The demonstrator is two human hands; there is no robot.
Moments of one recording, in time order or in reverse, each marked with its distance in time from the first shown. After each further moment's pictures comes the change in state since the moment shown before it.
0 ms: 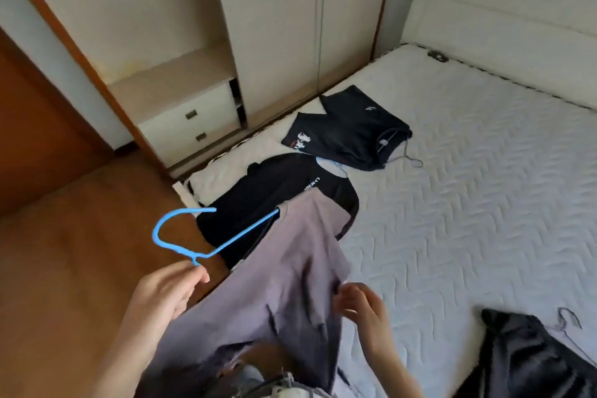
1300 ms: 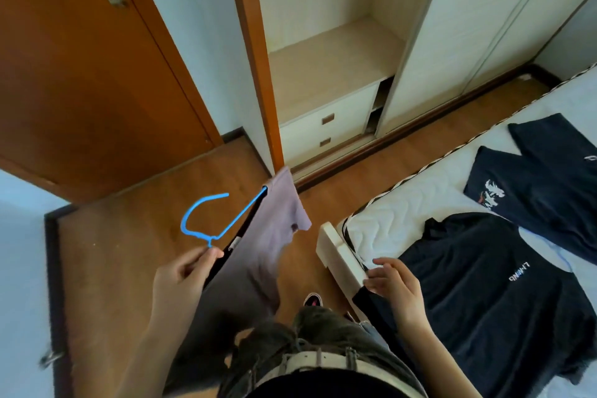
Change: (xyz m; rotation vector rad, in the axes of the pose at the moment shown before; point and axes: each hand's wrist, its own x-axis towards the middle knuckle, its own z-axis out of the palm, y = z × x) left_hand 0.443 -0.036 -0.482 0.019 0.383 -0.048; right_hand 0.236 -0.030 0.634 -0.167 -0.124 0.091
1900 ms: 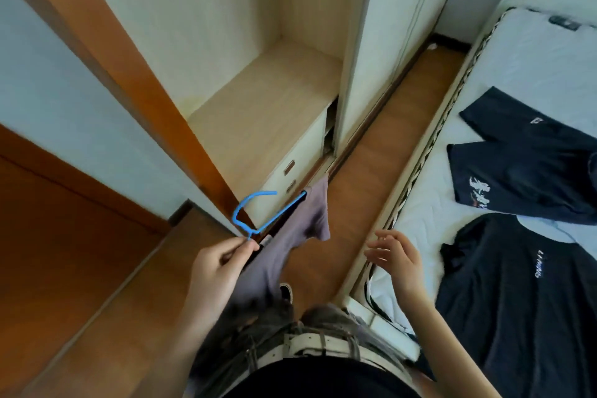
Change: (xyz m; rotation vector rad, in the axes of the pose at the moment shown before) left_hand 0.360 0.144 0.115 0.127 -0.586 0.317; right_hand 0.222 -0.155 0.144 0.254 0.427 -0.051
